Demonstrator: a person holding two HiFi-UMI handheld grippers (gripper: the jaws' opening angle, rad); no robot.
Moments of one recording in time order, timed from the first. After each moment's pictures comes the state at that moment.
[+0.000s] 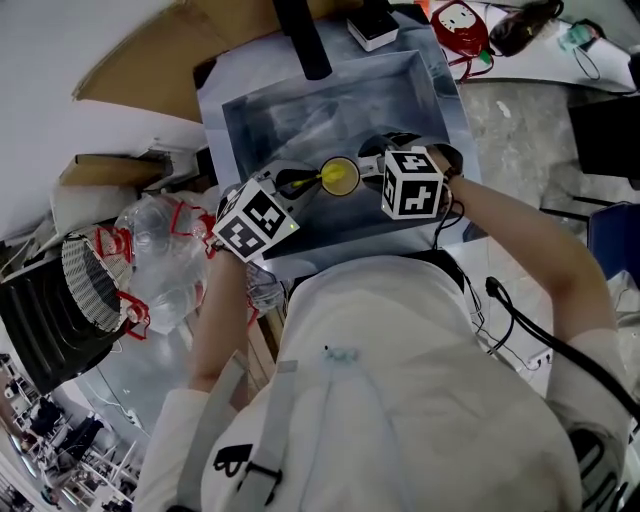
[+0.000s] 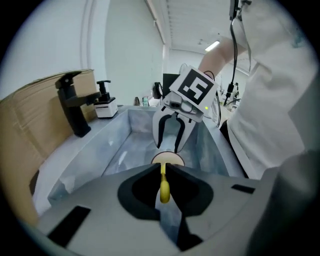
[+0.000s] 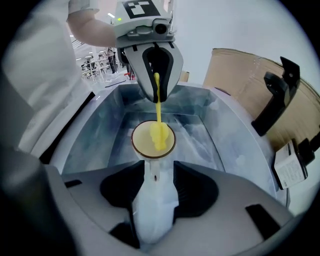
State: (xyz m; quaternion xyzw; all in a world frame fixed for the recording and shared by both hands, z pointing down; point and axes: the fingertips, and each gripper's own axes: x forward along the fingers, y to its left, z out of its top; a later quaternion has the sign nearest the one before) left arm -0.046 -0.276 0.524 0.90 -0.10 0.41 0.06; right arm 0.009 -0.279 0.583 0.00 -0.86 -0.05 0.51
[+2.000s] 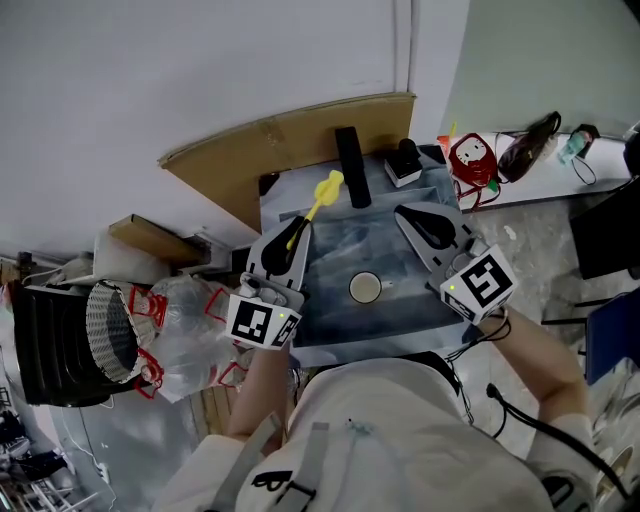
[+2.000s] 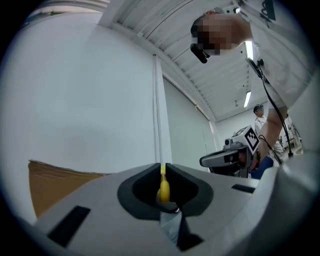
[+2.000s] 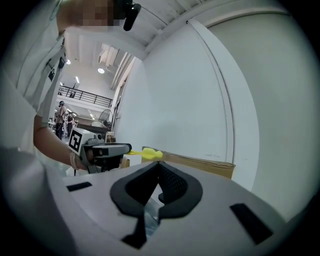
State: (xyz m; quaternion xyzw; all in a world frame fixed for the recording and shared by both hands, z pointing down) left arm -0.103 -0.351 0.280 0.89 -0.44 -0.06 -0.07; right arm 0.029 -0.359 0.289 0.32 -0.94 -0.03 0.05
